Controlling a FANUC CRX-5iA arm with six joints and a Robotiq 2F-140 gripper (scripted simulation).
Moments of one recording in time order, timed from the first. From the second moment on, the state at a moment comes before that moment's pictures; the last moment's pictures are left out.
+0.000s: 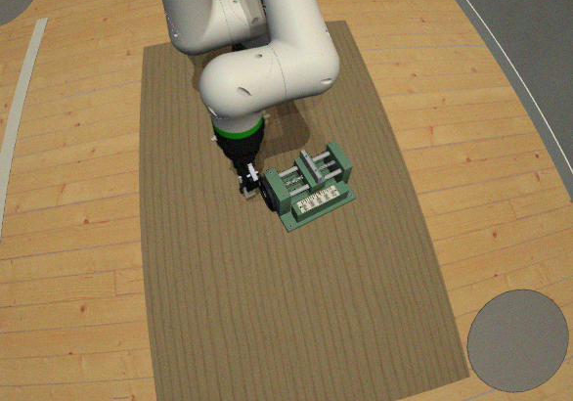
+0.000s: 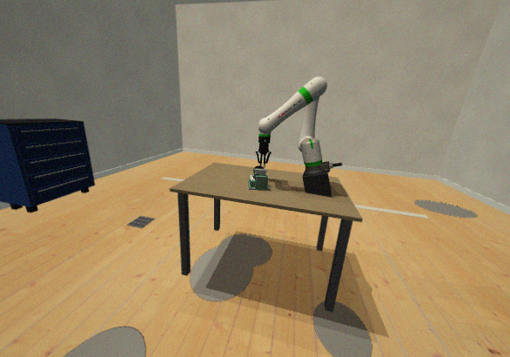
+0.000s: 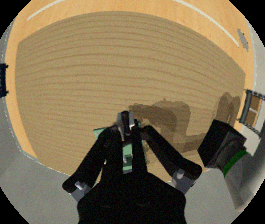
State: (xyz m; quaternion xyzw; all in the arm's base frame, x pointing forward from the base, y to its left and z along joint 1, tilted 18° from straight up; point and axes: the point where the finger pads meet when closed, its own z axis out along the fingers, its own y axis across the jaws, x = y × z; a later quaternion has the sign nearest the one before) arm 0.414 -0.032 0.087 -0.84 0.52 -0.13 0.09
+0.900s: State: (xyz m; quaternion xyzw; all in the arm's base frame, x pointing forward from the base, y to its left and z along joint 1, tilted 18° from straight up) arm 0.422 -0.025 0.113 -0.84 0.52 -0.13 0.09
